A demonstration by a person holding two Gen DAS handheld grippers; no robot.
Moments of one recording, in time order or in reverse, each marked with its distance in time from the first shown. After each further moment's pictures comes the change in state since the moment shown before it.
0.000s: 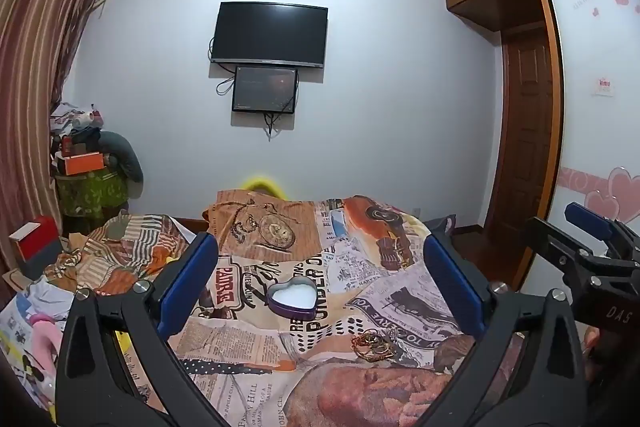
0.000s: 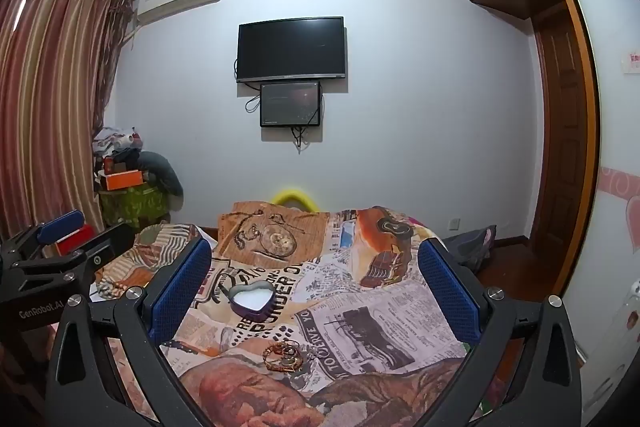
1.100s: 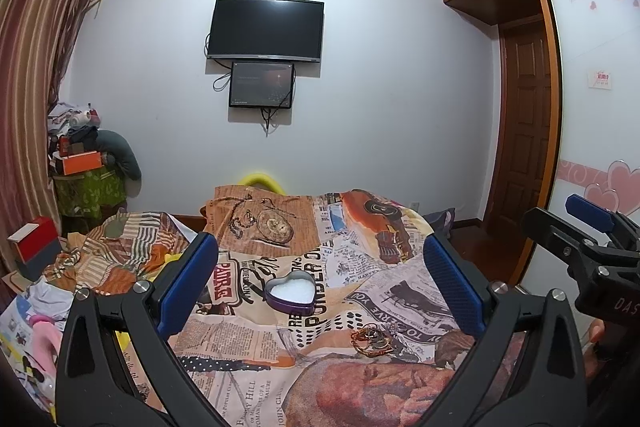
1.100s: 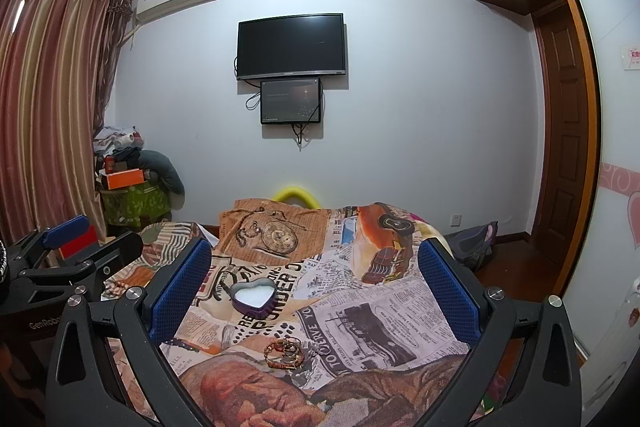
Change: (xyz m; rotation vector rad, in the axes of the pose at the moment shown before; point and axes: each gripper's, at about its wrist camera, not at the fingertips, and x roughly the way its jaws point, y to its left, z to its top) left arm 0.006 0.013 -0.007 0.019 0.018 -0.015; right arm 0.001 0.000 -0.001 0.003 0.006 0.000
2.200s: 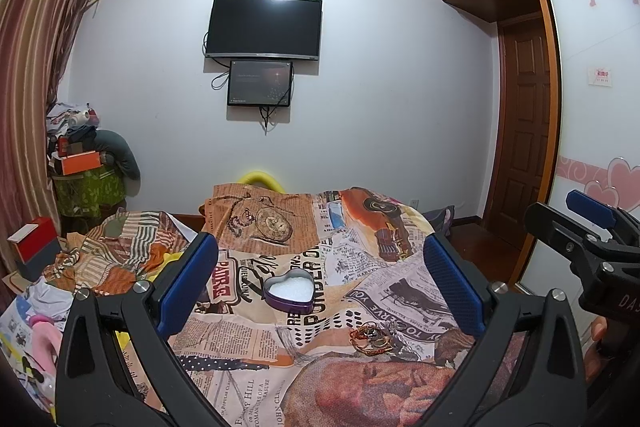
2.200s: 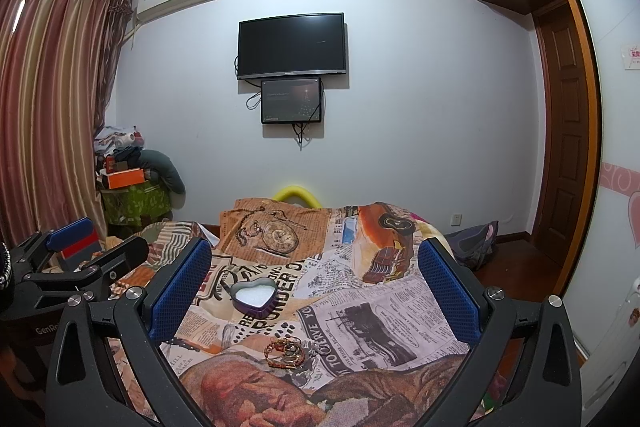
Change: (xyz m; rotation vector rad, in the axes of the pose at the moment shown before) left arm -0.003 -0.012 0.002 0.008 0.000 0.002; right arm 0.000 0.000 -0.003 0.000 0.002 0.000
